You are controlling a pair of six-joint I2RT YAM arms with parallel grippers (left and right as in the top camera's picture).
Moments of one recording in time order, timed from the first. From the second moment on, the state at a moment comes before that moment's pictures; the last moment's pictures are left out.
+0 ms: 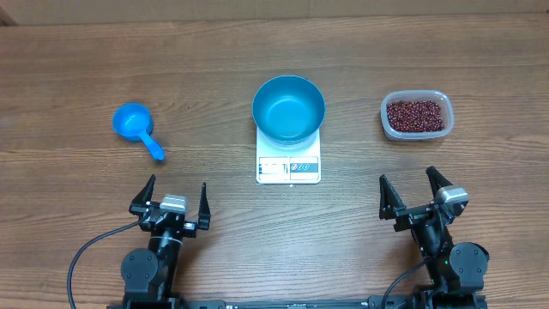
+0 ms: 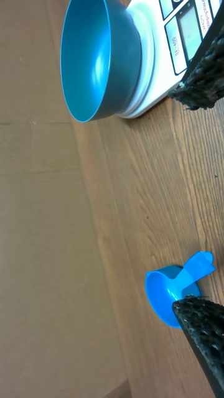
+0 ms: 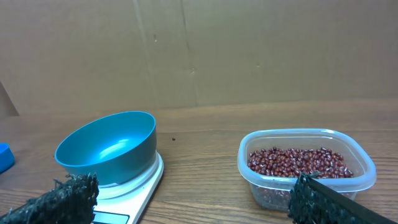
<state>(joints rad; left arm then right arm) -0.03 0.02 0.01 -0.07 0.09 0.17 0.00 0.01 0.02 -0.01 -0.22 0.15</state>
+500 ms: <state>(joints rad) -0.03 0.02 0.01 -0.07 0.04 0.17 0.00 0.01 0.02 -0.01 -0.22 0.15</state>
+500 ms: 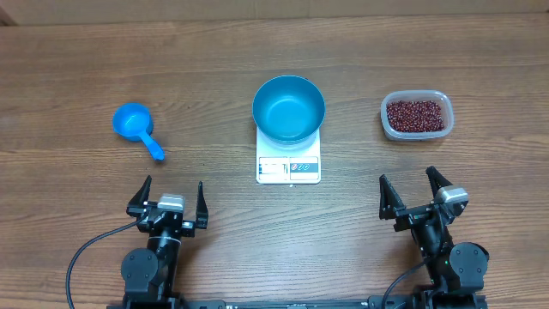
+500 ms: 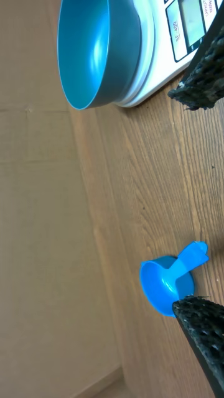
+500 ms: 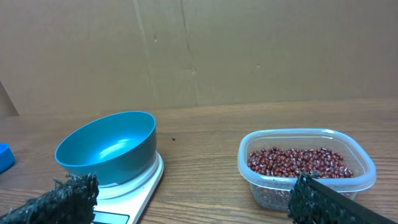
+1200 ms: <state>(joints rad) -0.03 0.02 0.01 -0.02 -0.04 0.07 0.00 0.01 0.02 -0.01 -0.22 0.15</state>
